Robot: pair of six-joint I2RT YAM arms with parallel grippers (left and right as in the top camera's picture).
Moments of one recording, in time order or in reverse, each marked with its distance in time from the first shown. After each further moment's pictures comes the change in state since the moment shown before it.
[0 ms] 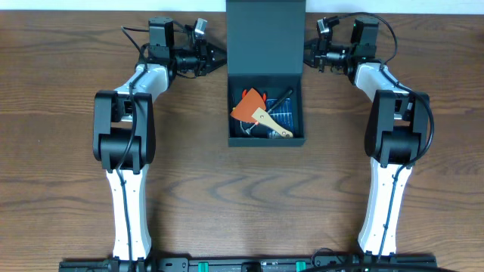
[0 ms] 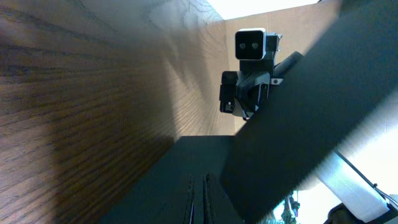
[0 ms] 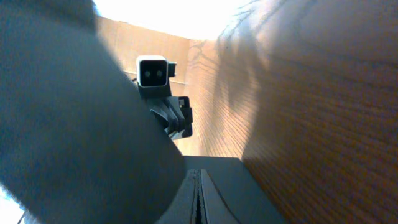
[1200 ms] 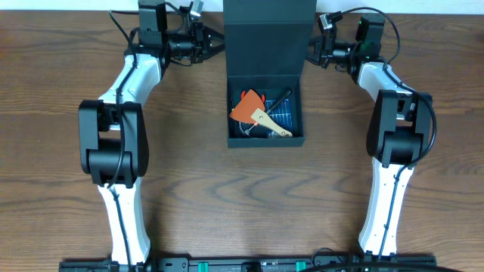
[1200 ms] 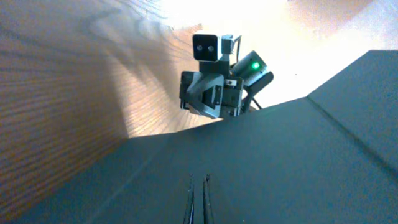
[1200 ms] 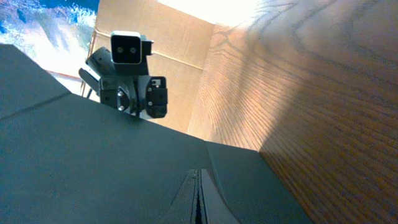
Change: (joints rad) left arm 0.003 -0.174 0.005 -0.124 0.010 0.000; right arm -0.017 0.000 0.009 0.084 -0.127 -0.011
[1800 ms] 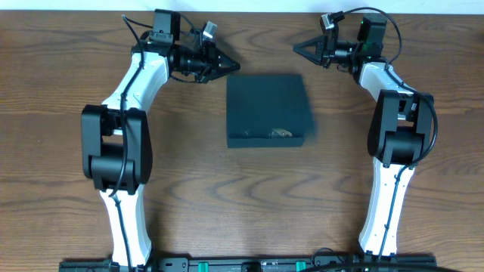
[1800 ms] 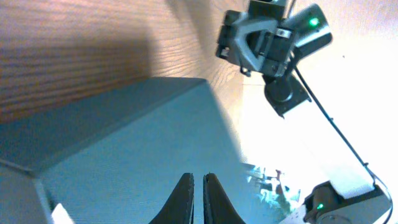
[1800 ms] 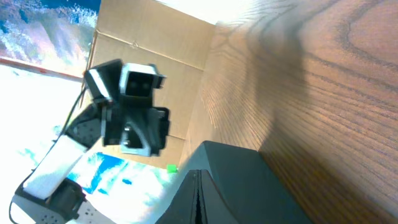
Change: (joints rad) left arm -0.054 -0.064 0.008 -0.510 -0.102 0.277; right arm -0.008 0.000 0.000 0.002 -0.007 -0.002
